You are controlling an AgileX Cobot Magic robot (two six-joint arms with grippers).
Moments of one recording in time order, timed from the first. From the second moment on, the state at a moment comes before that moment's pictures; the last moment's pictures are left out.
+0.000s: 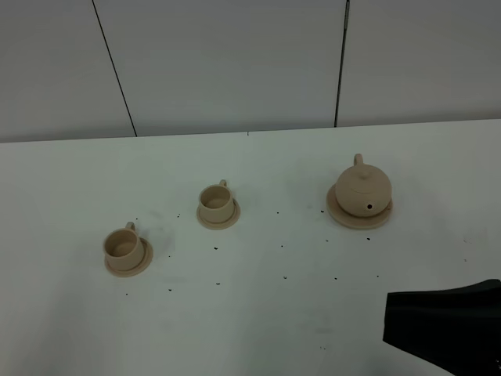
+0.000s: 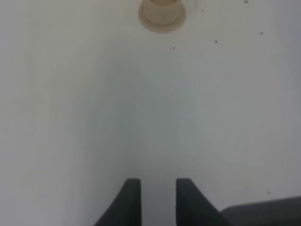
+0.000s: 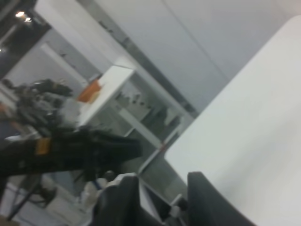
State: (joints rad) left arm 0.00 0.18 -0.51 -0.03 1.05 0.10; right arm 0.21 0.81 -0.49 1.65 1.05 -1.17
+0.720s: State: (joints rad) left arm 0.00 -0.01 -0.50 0.06 1.04 0.00; right arm 0.21 0.81 -0.49 1.62 0.91 -1.18
